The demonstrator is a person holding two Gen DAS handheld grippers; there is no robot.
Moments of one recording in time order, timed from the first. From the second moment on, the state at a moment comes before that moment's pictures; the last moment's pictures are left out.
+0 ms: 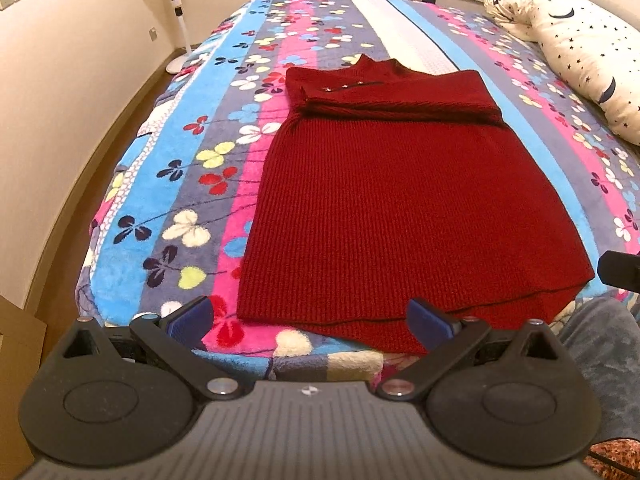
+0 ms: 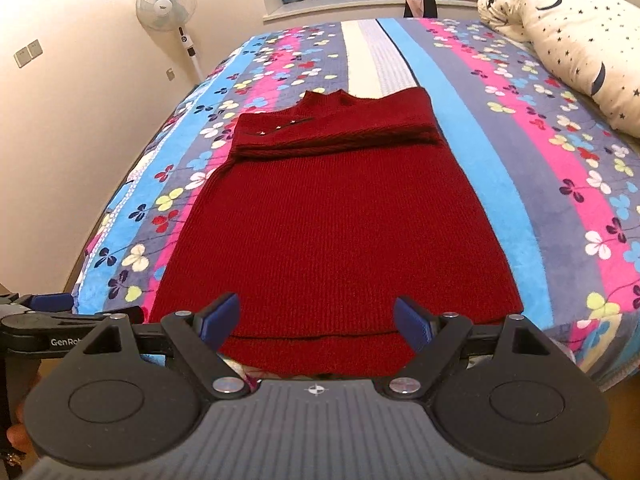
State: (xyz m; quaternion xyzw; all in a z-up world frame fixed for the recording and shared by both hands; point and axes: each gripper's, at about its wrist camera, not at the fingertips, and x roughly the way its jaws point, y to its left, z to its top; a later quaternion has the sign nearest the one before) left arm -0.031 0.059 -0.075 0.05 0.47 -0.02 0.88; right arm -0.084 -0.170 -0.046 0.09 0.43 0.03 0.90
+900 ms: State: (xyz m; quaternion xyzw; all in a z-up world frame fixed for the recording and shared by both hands) left arm 0.097 0.060 -0.145 0.06 0.54 0.01 0.84; right arm 0.041 -0.225 -0.124 0.21 0.53 0.02 0.82
